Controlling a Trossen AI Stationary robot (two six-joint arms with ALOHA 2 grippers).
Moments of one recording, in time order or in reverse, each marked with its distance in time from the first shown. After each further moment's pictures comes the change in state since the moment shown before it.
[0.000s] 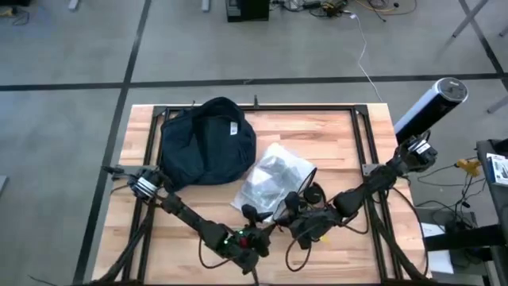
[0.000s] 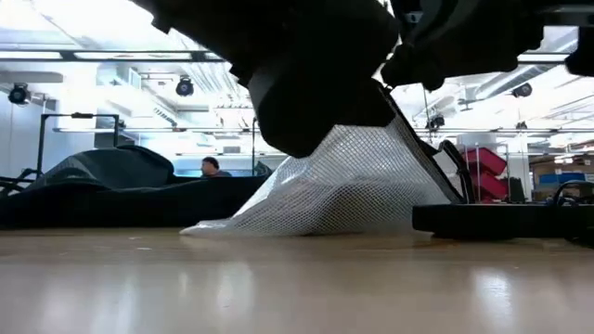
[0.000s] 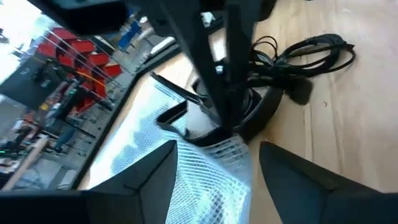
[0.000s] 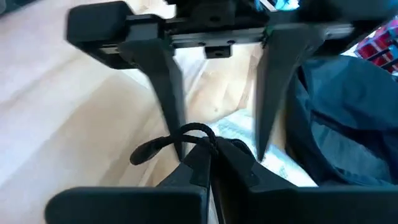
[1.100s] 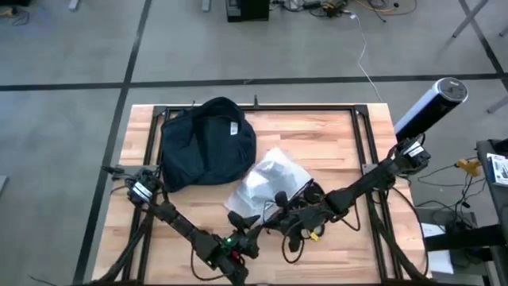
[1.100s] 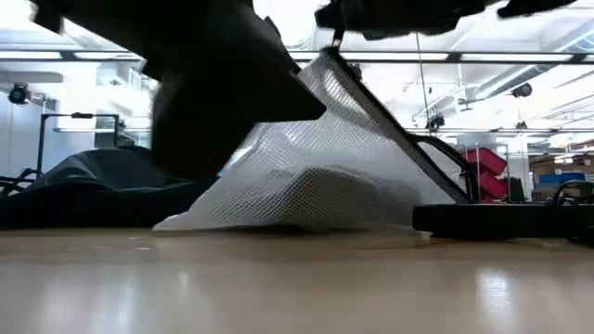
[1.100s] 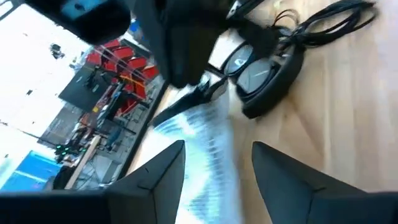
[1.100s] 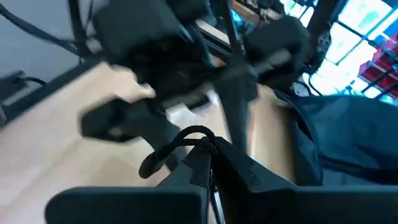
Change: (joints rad) left arm -0.076 0.005 -0.004 -0.234 -0.206 -0.148; right arm -0.065 0.074 0.044 0.279 -0.117 0.000
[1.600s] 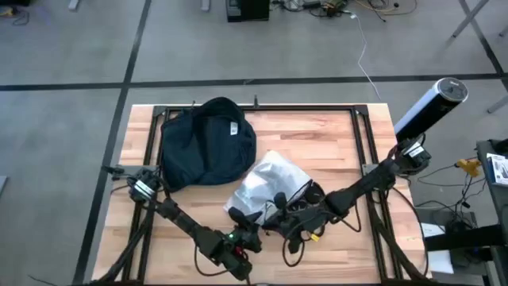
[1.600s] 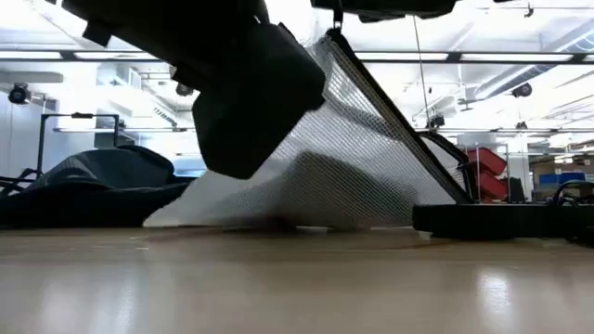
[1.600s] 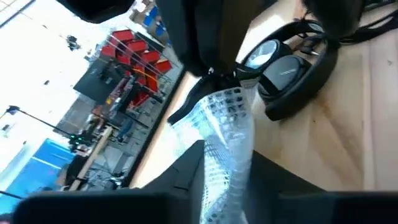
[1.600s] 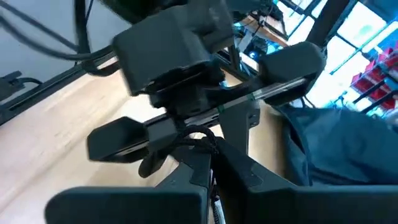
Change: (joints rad) left arm 0.028 -0.010 0.000 0.002 -0.032 0.002; right arm 0.015 -0.002 0.046 -0.046 0.015 -0.063
